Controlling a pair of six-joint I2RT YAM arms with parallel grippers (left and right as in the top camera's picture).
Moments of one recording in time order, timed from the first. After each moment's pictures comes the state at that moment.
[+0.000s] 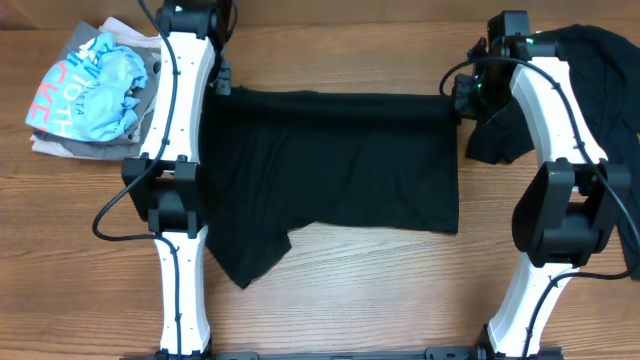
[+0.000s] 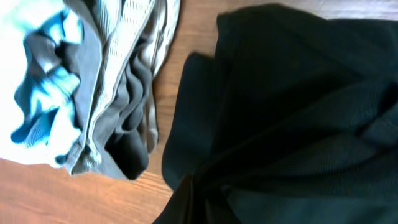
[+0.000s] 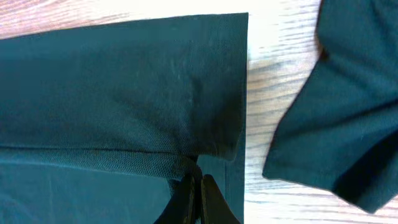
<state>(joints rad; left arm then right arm) -0.10 2.49 2.61 -1.58 -0.34 -0.15 -0.03 2.15 1.92 -1.15 -0.15 0.12</state>
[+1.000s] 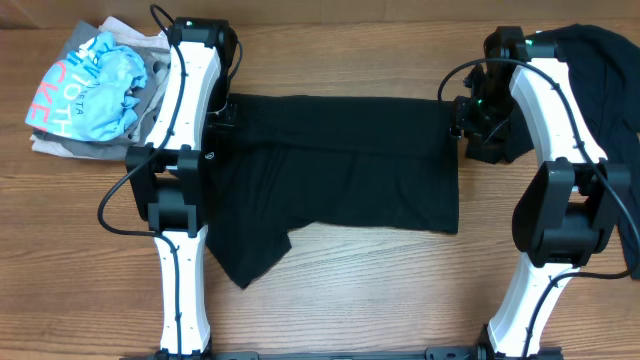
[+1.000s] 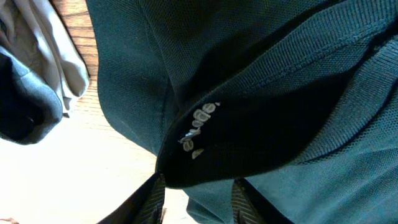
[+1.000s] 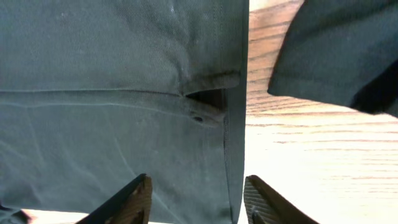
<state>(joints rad) -0.09 2.50 2.41 -1.69 -0.22 -0.10 -0.03 2.15 1.91 -1.37 -0.17 0.12</state>
